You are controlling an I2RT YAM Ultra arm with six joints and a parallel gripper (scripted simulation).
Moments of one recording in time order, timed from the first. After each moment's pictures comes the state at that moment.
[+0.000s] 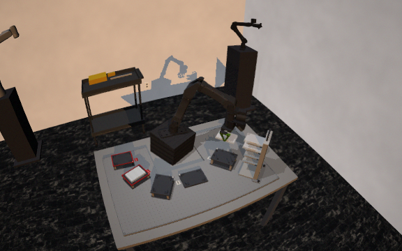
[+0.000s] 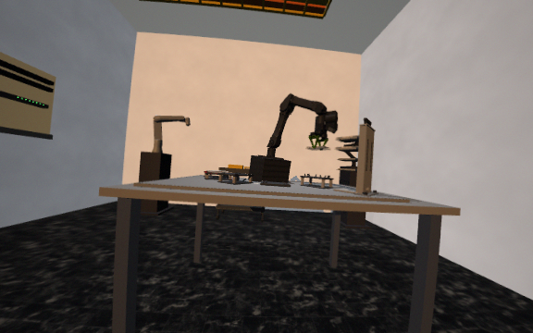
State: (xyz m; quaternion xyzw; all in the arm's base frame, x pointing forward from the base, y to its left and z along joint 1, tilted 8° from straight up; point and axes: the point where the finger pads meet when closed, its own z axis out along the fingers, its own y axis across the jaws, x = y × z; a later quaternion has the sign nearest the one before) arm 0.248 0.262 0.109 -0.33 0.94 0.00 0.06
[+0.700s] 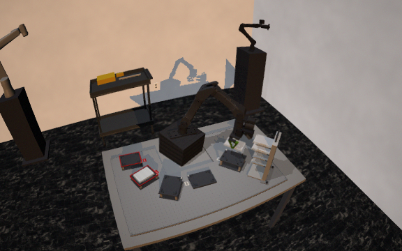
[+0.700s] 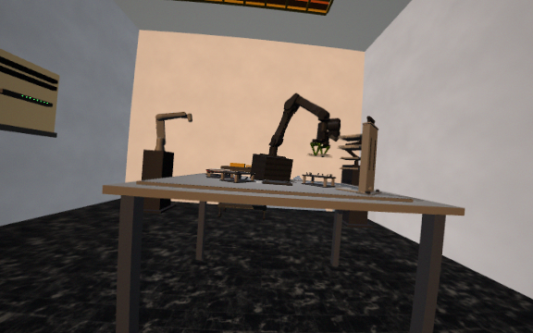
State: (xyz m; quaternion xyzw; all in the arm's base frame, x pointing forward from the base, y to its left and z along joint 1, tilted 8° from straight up) arm 0.253 0.264 0.057 -0.33 0.94 0.00 0.04
